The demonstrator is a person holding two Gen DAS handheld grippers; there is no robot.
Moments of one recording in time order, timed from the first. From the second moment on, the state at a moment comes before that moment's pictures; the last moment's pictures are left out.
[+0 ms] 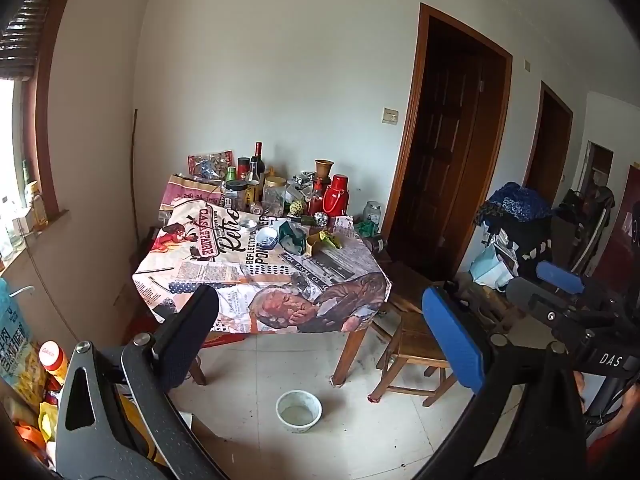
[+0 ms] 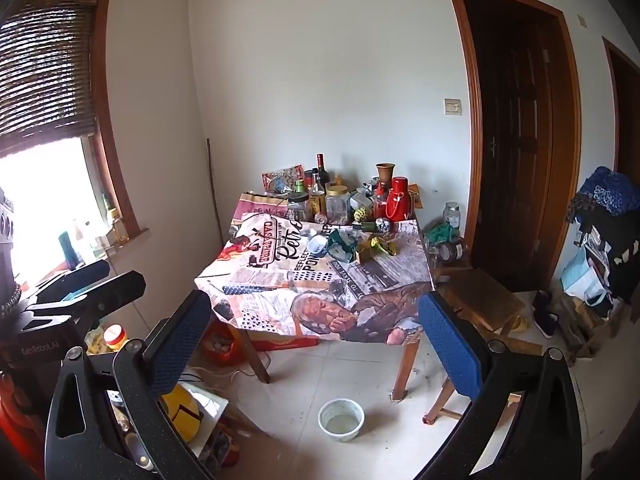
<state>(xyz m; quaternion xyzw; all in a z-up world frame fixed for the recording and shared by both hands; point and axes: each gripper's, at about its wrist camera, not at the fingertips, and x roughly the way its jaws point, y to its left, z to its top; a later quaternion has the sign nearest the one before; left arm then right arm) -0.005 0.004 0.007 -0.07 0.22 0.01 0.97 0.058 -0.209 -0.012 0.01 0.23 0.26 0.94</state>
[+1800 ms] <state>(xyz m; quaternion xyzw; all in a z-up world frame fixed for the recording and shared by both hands) -0.009 -0.004 0.009 -0.07 0.22 0.01 0.97 0.055 -0.209 -0.015 0.01 0.23 0.26 0.94</state>
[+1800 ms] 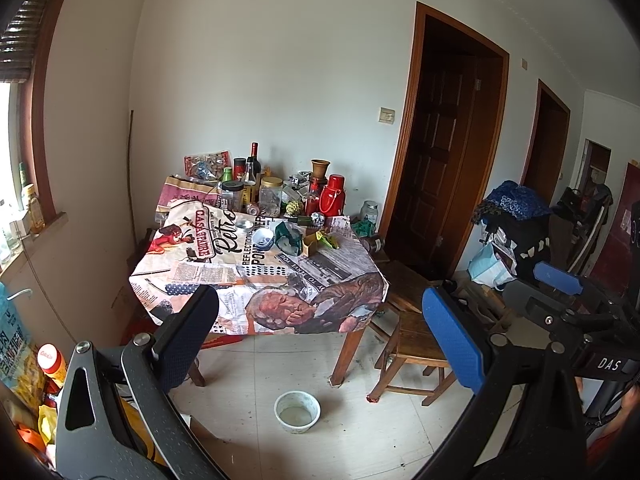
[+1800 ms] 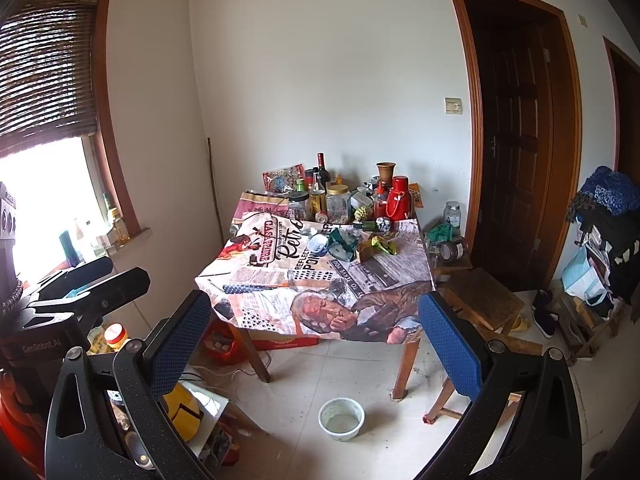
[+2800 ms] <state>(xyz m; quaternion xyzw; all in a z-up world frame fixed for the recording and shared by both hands) 0.088 -0.038 0.010 -0.09 0.20 0.05 0.97 0.136 -0.254 -0.013 -0.02 0.22 0.23 0.95</state>
